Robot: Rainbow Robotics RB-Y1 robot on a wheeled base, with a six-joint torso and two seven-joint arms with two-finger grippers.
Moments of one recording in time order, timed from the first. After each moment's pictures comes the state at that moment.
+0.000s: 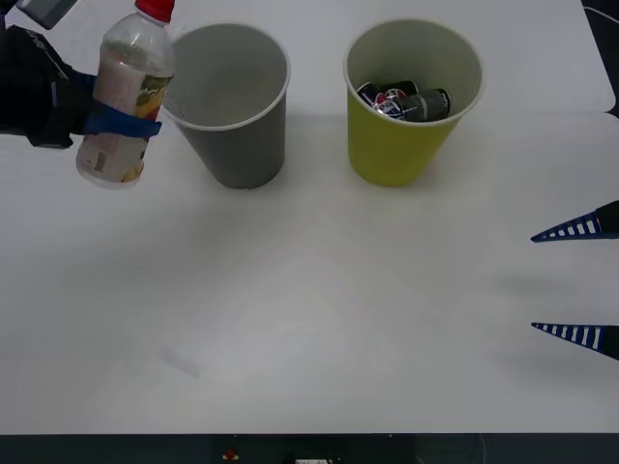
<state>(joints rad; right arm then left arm) 0.26 -1.13 -0.26 -2.01 1.31 -1.13 -0.09 -0.59 1.30 -0.14 -2.00 -1.53 -1.10 1.34</state>
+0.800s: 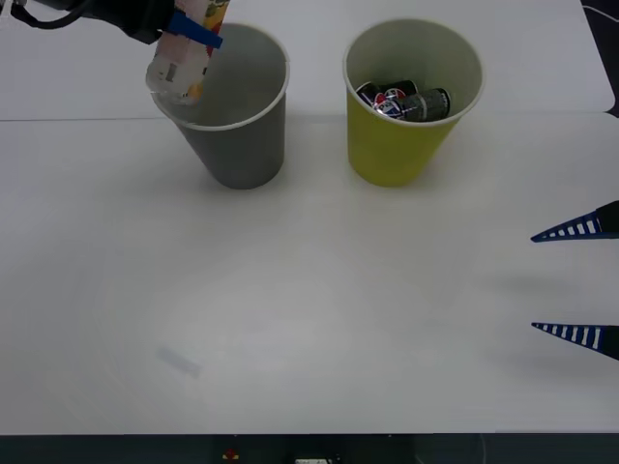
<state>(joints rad) 0.26 -1.13 -0.26 -2.01 1.31 -1.13 -0.09 -1.23 1.05 -0.65 -1.38 -1.55 -1.10 1.28</state>
